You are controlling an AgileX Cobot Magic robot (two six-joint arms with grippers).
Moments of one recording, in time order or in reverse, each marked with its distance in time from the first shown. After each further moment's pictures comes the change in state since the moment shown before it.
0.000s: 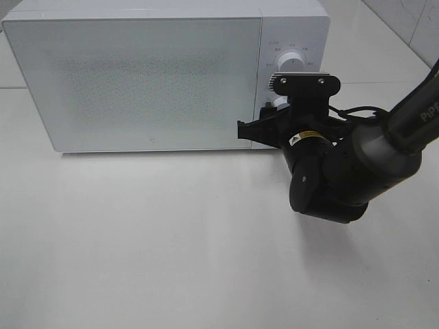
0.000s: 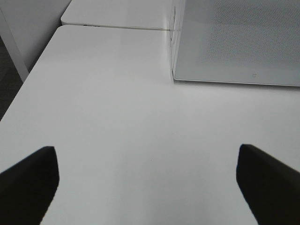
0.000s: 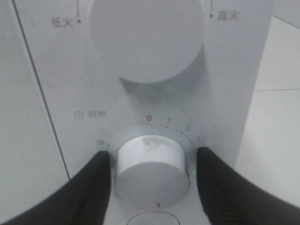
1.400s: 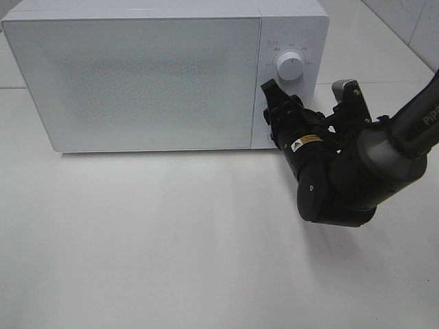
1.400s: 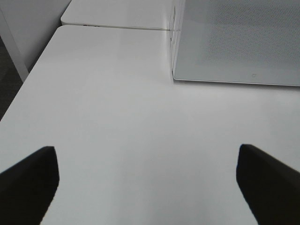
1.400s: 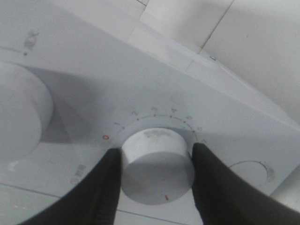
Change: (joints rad) left arm 0.000 0.000 0.000 0.000 0.000 0.000; right arm -0.013 0.009 0.024 -0.119 -0.038 1.143
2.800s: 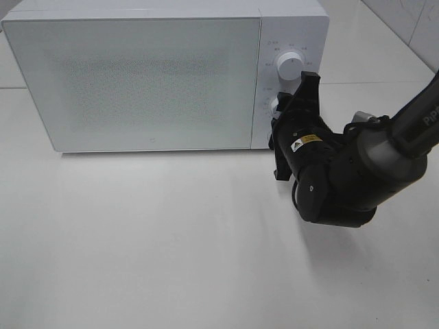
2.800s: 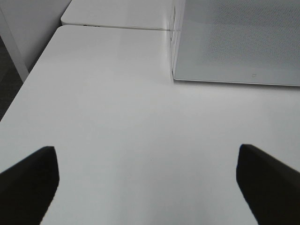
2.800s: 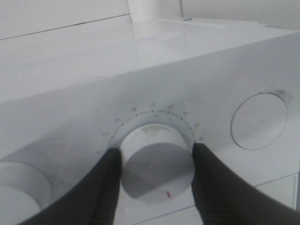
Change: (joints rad) left arm 0.000 0.000 0.000 0.000 0.000 0.000; right arm -0.003 0.000 0.002 0.000 -0.008 0.652
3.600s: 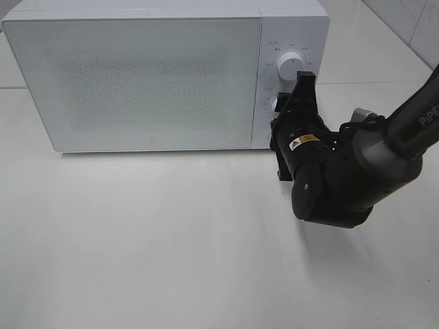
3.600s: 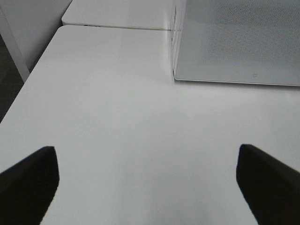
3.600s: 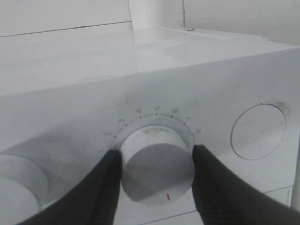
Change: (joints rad) left arm 0.000 0.000 0.000 0.004 0.000 0.000; right arm 0.012 0.000 -0.007 0.070 0.001 -0.107
